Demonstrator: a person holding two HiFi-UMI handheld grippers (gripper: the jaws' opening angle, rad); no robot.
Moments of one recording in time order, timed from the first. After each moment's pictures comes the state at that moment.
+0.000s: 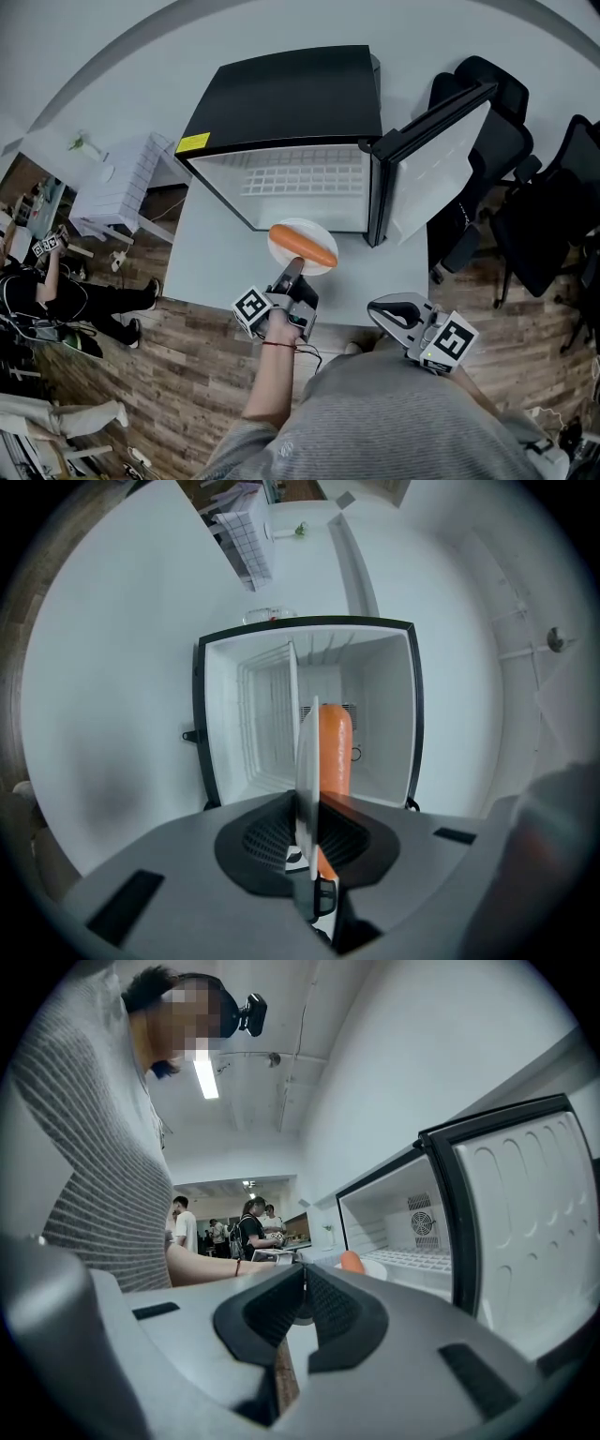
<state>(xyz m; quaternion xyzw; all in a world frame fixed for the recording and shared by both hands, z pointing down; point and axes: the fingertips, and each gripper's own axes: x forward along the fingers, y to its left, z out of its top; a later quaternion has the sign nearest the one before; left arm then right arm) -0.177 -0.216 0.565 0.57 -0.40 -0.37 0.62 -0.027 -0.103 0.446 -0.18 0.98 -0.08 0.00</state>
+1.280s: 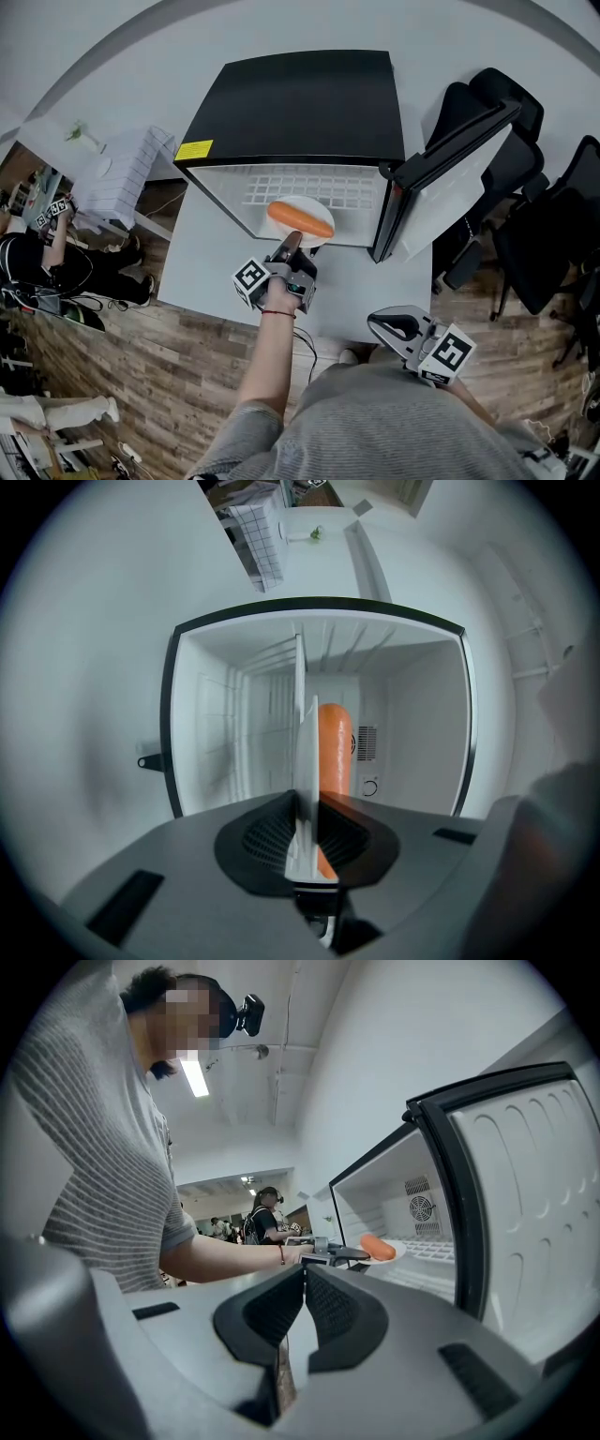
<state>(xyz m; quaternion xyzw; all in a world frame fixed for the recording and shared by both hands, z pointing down) -0.207 -0.326 0.586 0.54 -0.41 -0.38 0.62 -0.038 -0.136 0.465 -0.17 0.98 -0.11 -0.02</state>
